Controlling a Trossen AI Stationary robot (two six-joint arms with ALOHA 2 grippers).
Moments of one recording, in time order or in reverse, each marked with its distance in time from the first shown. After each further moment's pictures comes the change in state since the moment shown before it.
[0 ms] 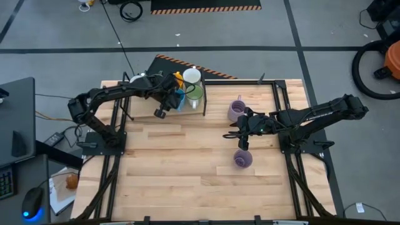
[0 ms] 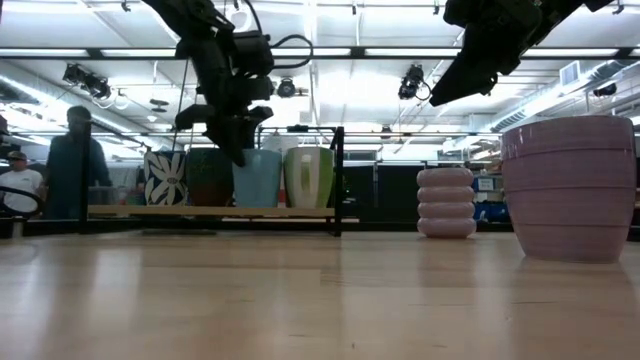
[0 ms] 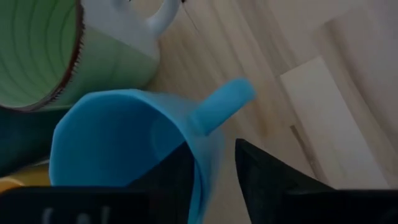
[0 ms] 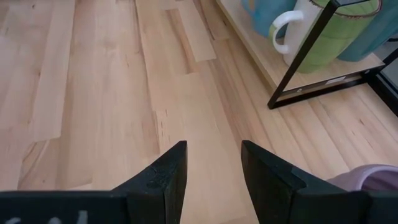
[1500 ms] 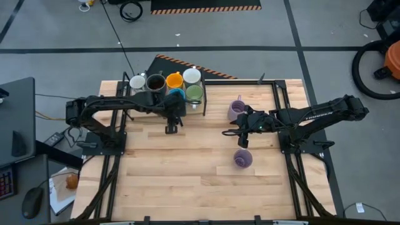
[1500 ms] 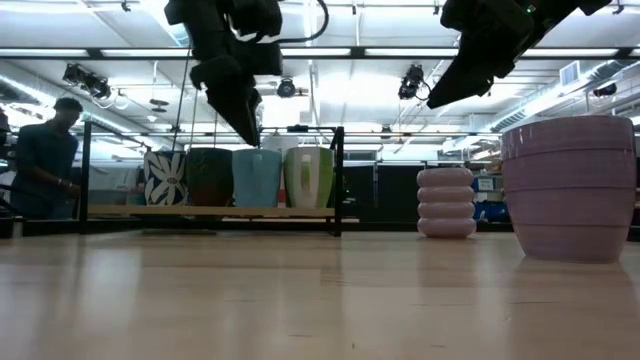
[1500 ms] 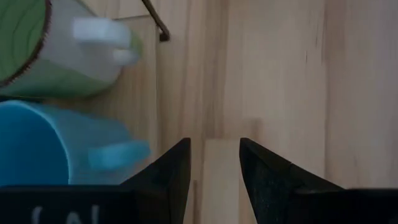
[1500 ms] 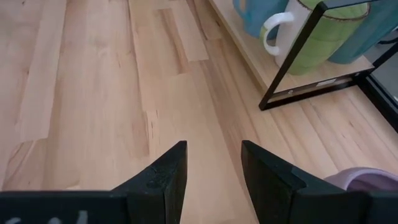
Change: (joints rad) left arm -0.277 -0.057 0.000 -0.004 -0.107 -0.777; right arm -0.040 0.000 0.000 0.001 -0.016 -0.041
